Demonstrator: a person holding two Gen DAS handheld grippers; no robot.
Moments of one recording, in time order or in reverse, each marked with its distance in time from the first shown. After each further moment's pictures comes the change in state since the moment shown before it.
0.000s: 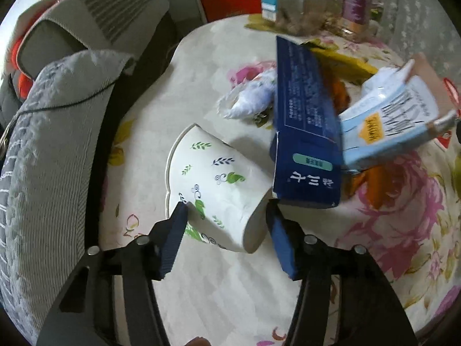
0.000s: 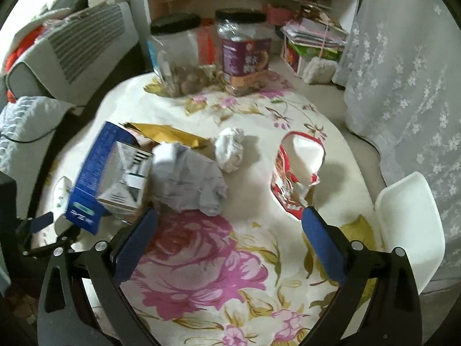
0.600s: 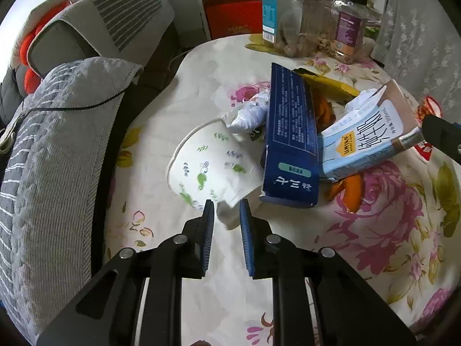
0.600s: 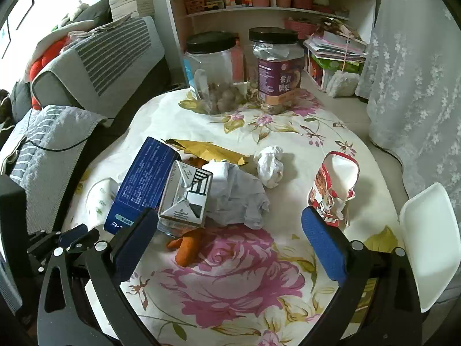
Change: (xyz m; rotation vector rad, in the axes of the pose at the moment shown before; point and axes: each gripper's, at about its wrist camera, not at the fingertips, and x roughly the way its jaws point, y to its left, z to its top) left arm -0.033 0.003 -0.006 -0.044 -0.058 -0.029; right arm -0.014 0.024 0.006 -0.006 -0.060 0.117
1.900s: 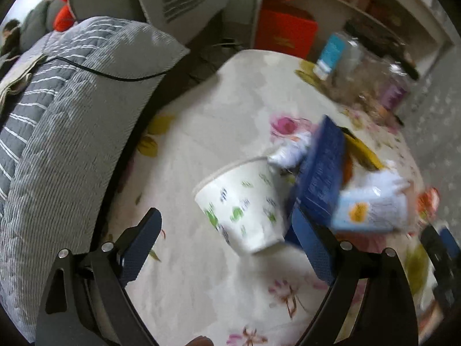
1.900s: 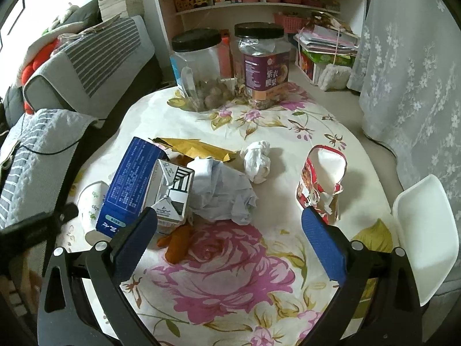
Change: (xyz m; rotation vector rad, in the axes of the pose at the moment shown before) left arm 0.005 0.052 0.031 -0.344 0.056 -0.031; right arm 0.003 -0.013 0.000 0.034 0.025 -0.032
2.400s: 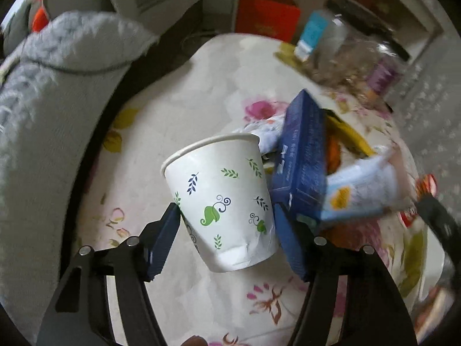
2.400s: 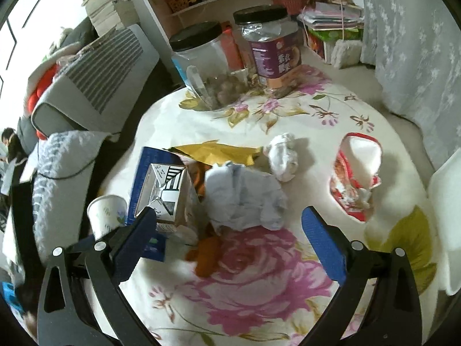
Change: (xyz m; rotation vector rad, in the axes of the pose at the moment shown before) left arm 0.003 -0.022 -0.007 0.080 0.014 -0.082; right arm 0.021 -0.001 0.011 0.139 0.040 0.149
